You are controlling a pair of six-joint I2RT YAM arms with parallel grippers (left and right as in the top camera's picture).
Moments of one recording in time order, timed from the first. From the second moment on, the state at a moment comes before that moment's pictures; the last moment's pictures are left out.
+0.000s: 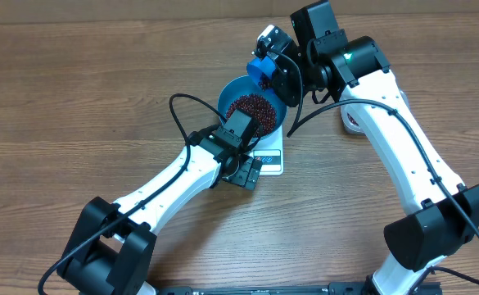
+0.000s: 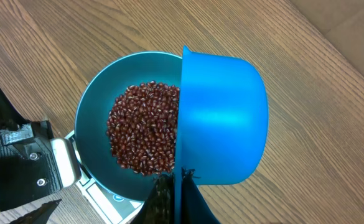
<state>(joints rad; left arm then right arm) -0.61 1.71 1.13 -0.75 -0.06 -0.26 0.40 1.86 1.89 -1.06 -0.18 -0.43</state>
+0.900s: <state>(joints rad) -0.61 1.71 1.13 -0.72 -0.06 -0.26 0.40 1.86 1.89 -1.10 -0.18 -0.43</state>
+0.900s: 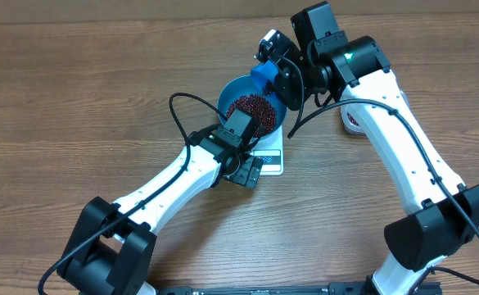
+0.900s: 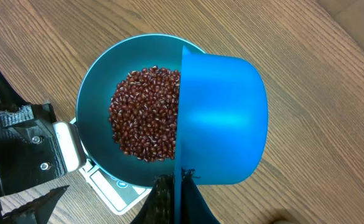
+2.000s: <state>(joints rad) -0.61 1.71 1.13 -0.74 -0.07 -0.26 0.40 1.86 1.89 -1.06 -0.23 -0.39</state>
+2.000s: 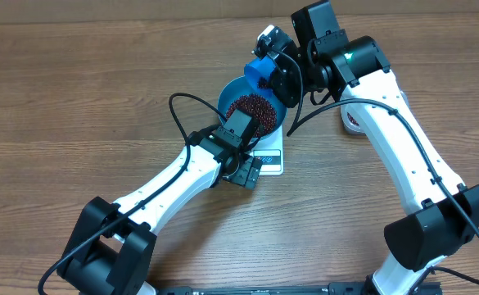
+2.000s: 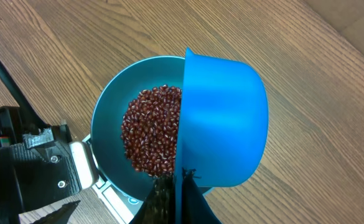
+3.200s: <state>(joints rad) -0.61 1.71 1.16 -0.78 -0.07 -0.26 0.40 1.86 1.89 -1.06 -0.23 -0.35</state>
